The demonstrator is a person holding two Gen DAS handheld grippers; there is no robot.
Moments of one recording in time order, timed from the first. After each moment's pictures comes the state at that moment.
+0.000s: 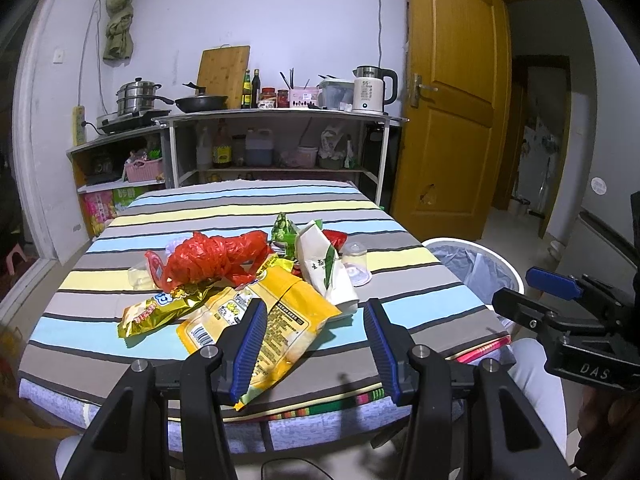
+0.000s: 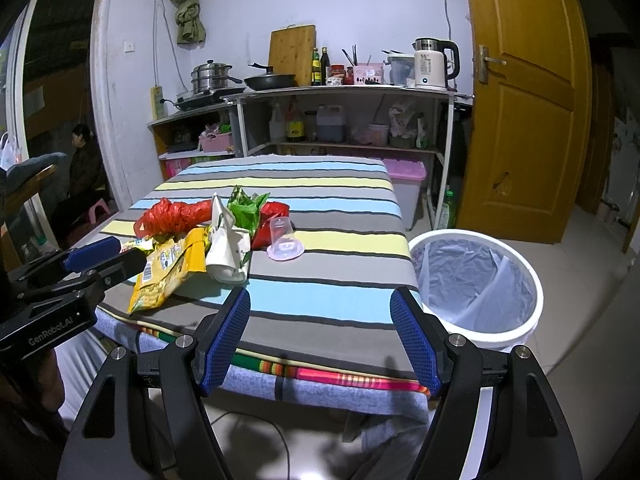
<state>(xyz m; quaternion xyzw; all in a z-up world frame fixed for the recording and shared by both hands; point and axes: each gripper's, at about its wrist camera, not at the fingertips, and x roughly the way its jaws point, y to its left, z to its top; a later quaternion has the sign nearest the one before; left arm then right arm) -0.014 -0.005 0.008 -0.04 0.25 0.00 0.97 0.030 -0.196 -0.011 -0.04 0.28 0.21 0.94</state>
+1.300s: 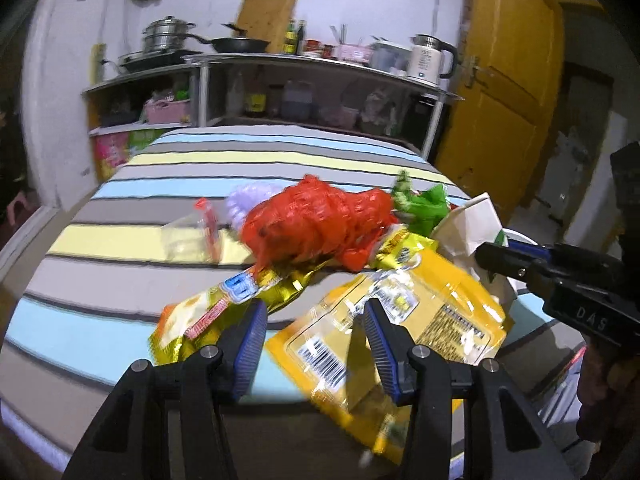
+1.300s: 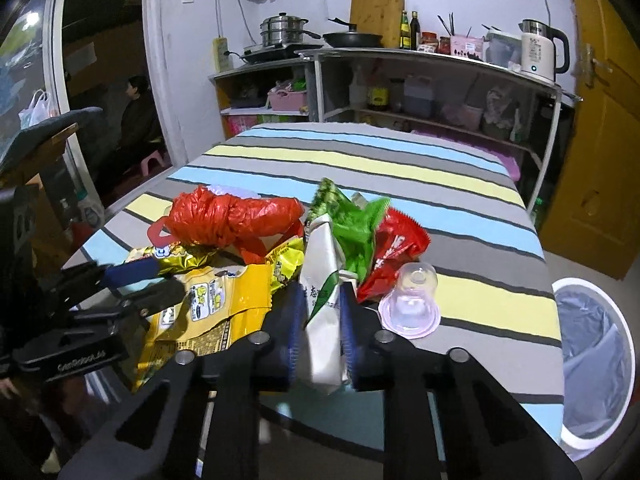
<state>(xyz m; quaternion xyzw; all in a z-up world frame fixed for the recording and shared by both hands) 0.059 0.107 -0.052 -0.09 0.33 0.02 0.94 0.125 -0.067 -0.042 -0.09 0.34 0.33 0.88</state>
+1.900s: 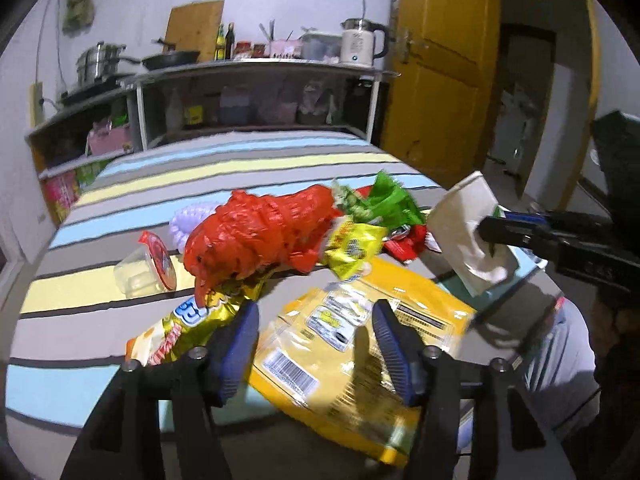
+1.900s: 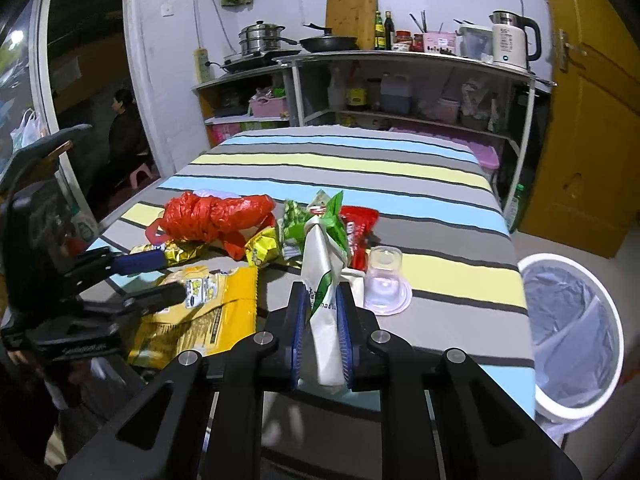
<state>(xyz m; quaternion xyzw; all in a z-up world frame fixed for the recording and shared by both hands) 0.057 0.088 -0.043 -0.02 0.33 -0.07 0.94 0.111 -0.106 -0.029 -0.06 0.34 0.30 0.89</state>
